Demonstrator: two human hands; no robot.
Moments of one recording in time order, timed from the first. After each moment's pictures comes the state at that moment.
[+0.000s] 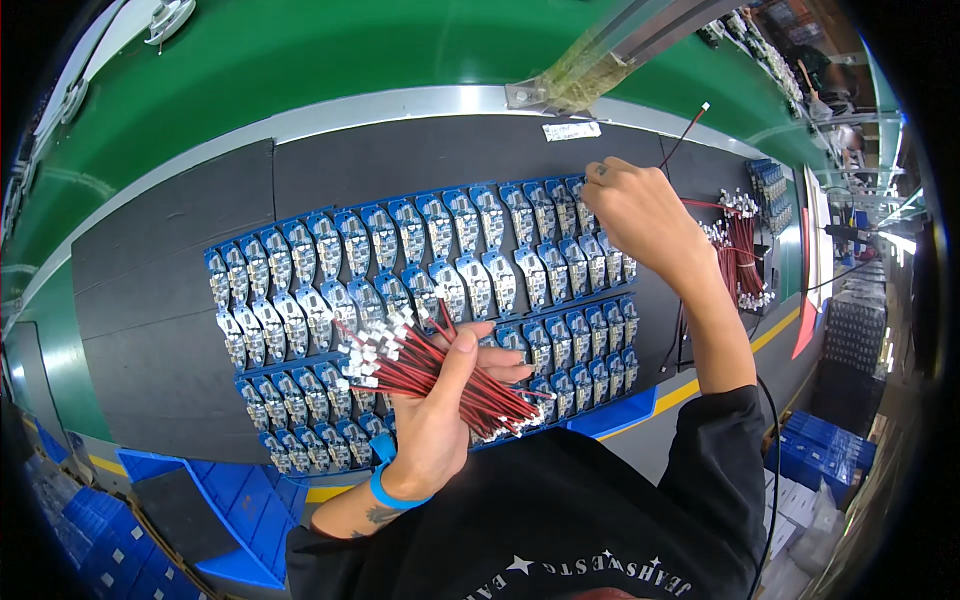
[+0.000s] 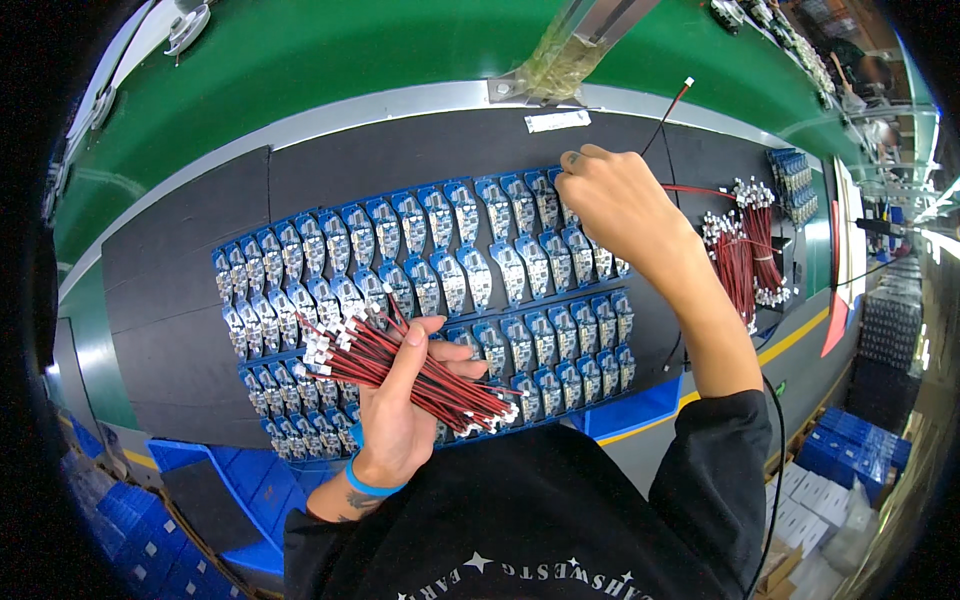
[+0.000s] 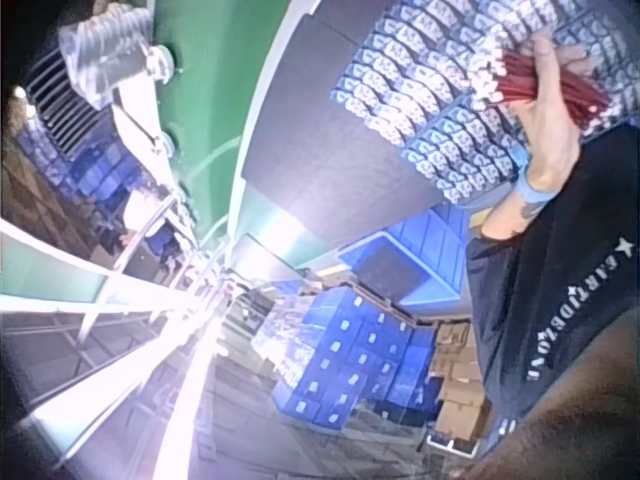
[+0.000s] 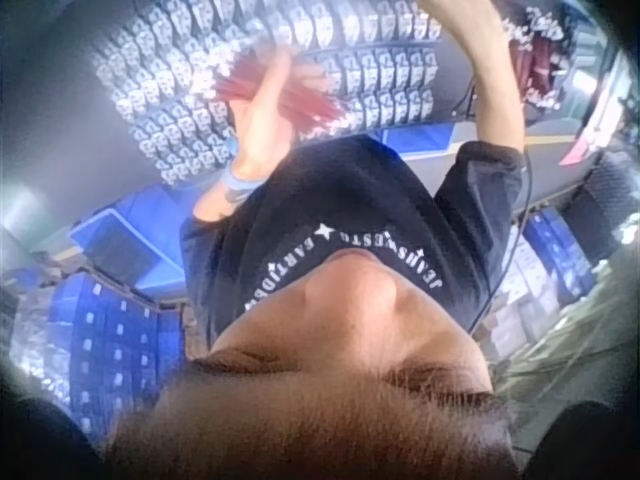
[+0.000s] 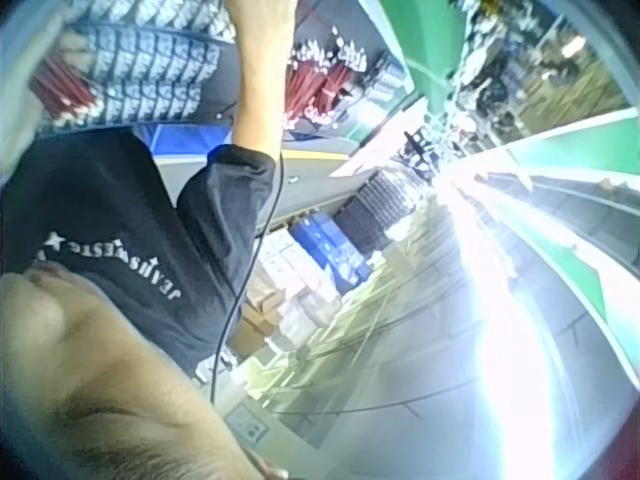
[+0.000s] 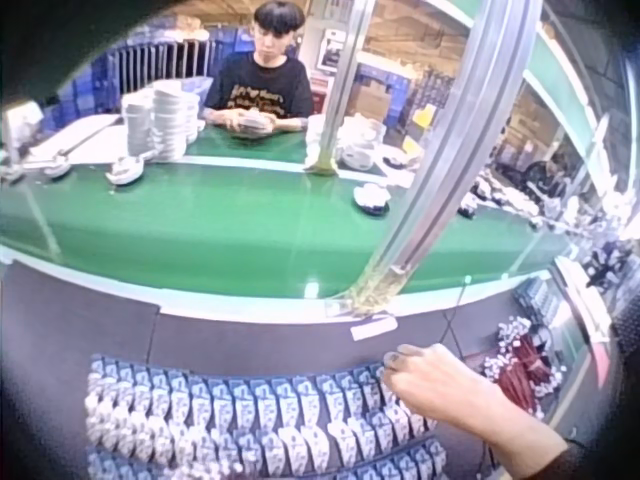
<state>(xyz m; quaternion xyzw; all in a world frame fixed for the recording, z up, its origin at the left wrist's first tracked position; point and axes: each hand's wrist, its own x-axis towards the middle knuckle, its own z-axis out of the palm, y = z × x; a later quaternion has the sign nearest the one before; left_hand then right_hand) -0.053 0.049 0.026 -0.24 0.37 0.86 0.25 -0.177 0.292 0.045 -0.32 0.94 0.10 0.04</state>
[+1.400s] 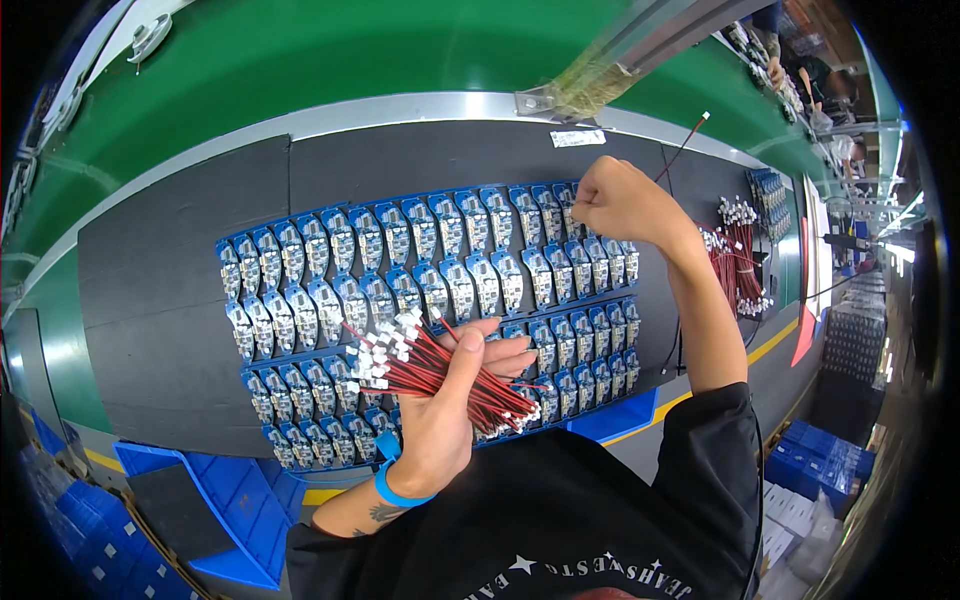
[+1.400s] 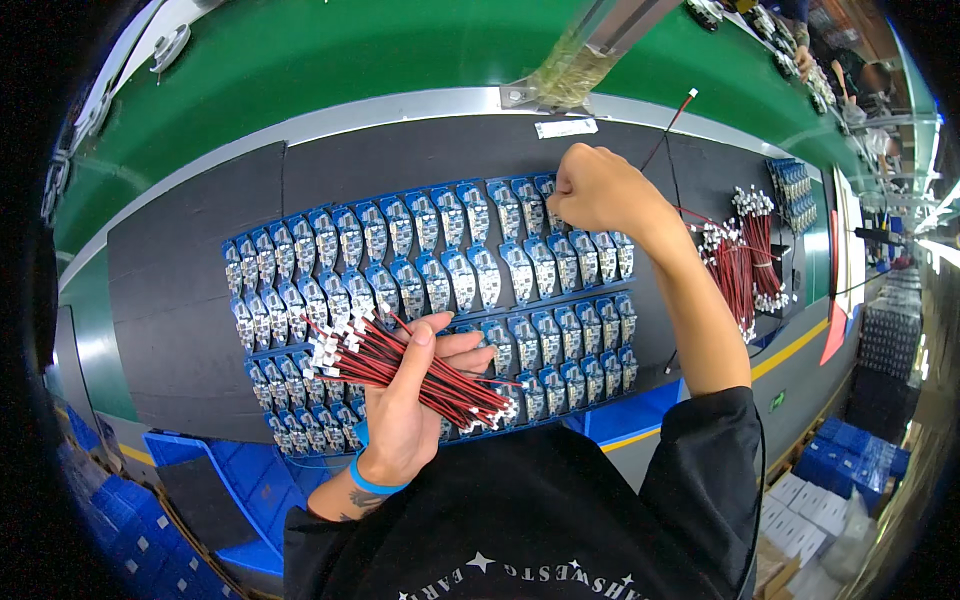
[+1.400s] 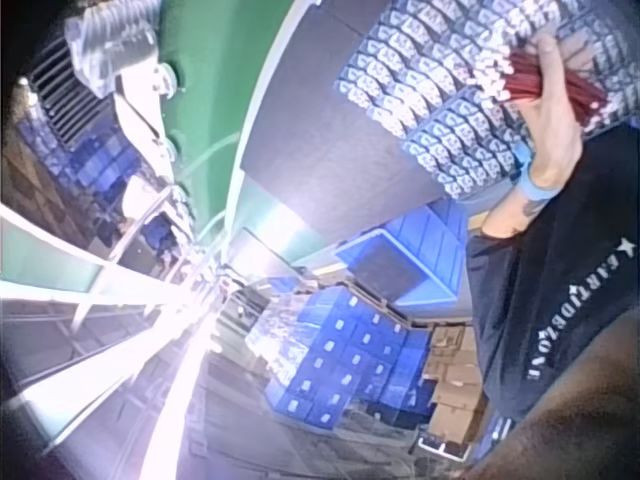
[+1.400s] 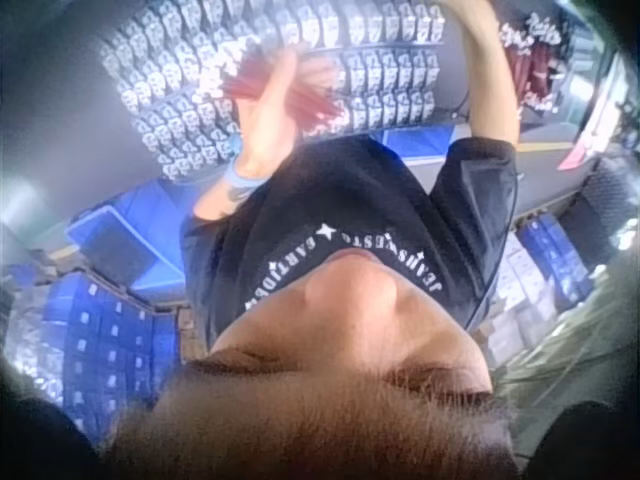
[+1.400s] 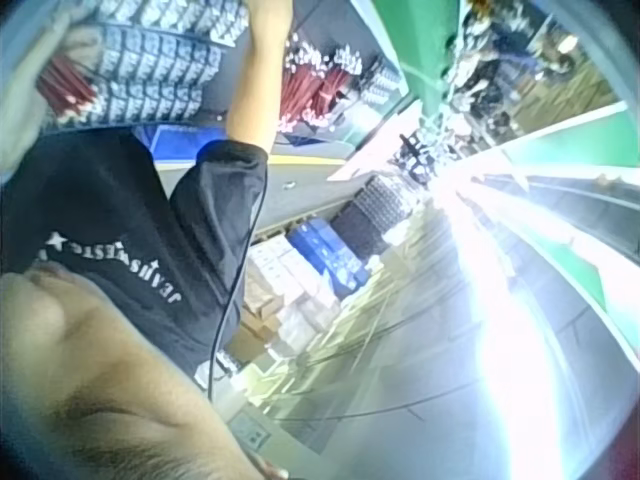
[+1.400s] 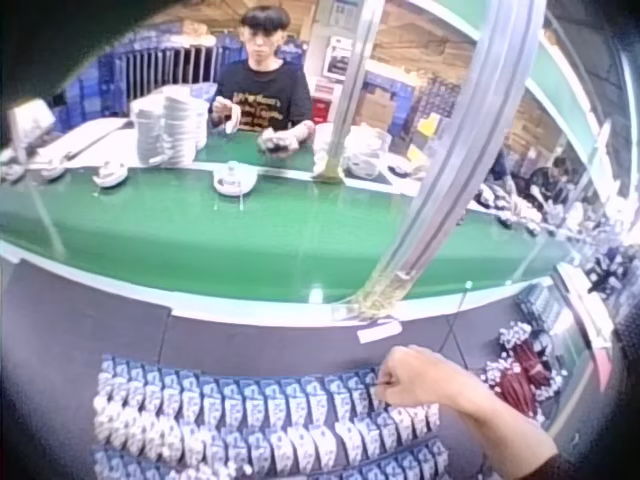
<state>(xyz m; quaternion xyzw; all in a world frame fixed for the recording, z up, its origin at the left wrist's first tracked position) -0.048 0.044 0.026 -0.22 0.38 0.86 0.25 -0.197 0.279 0.034 -0.03 0.97 -0.12 0.22</state>
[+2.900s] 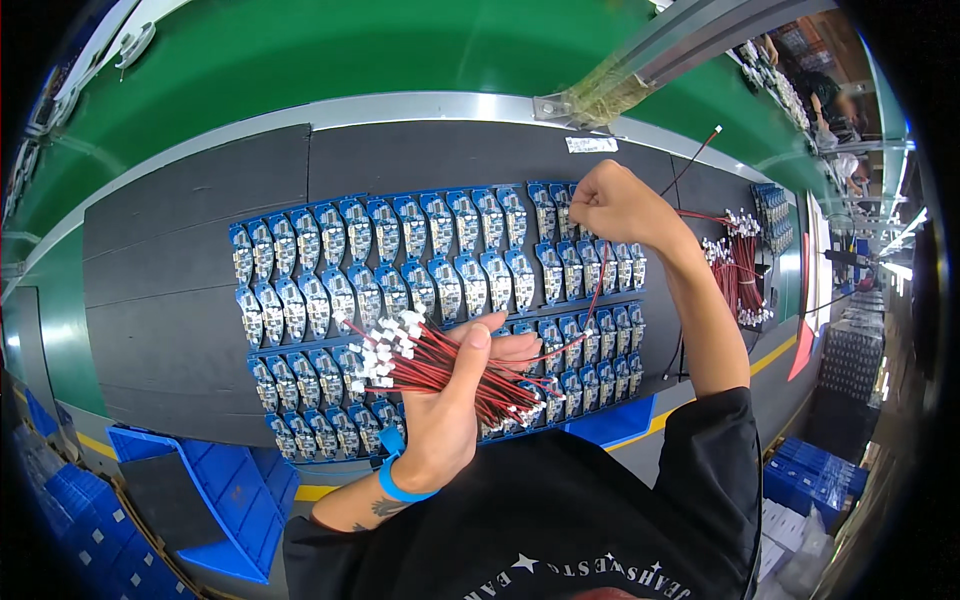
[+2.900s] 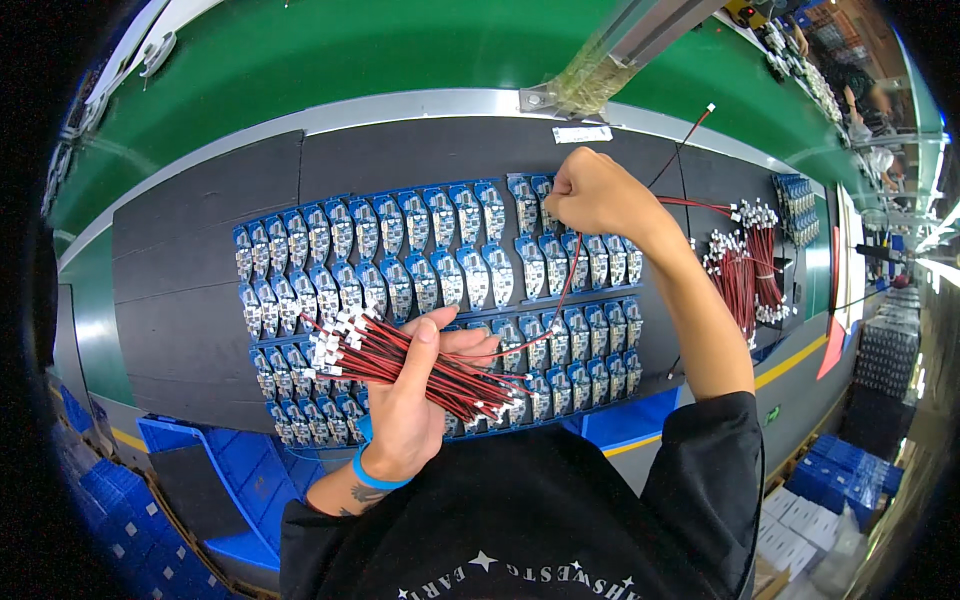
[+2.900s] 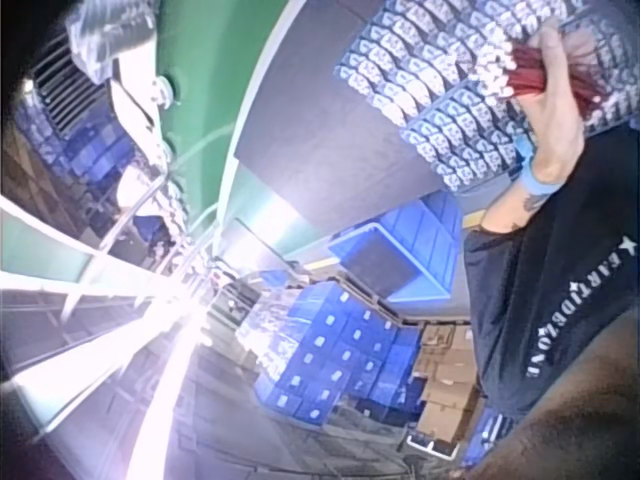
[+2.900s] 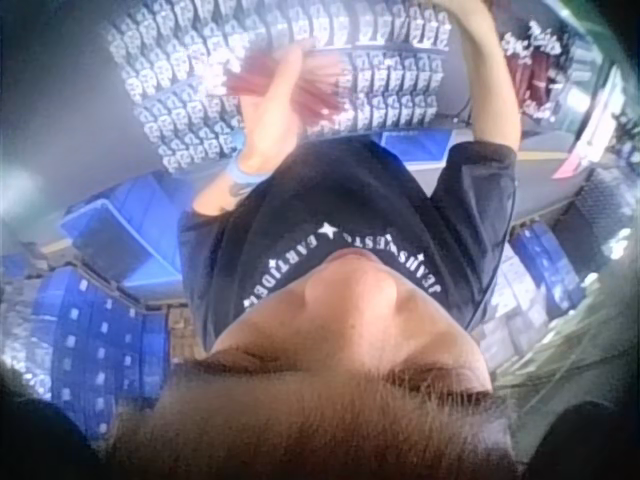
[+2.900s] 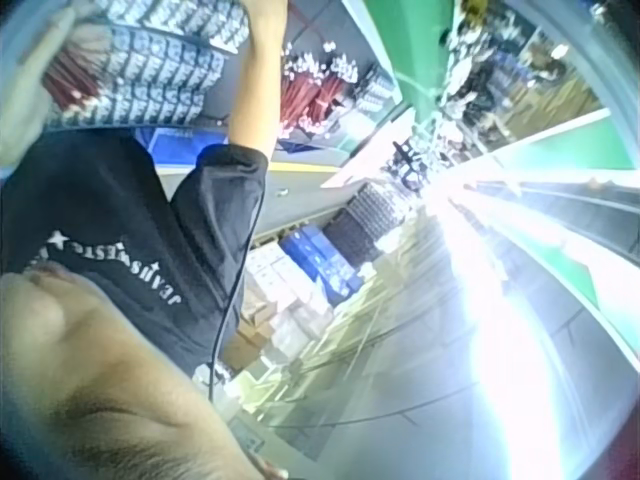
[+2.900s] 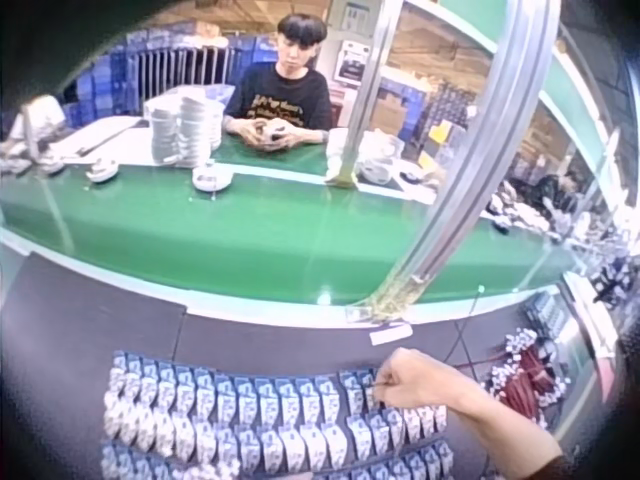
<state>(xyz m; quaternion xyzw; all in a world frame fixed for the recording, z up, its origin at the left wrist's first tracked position) -0.045 0.040 0.026 -0.20 0.37 0.89 0.20 -0.200 0.263 0.031 -0.03 0.95 -0.20 0.23</state>
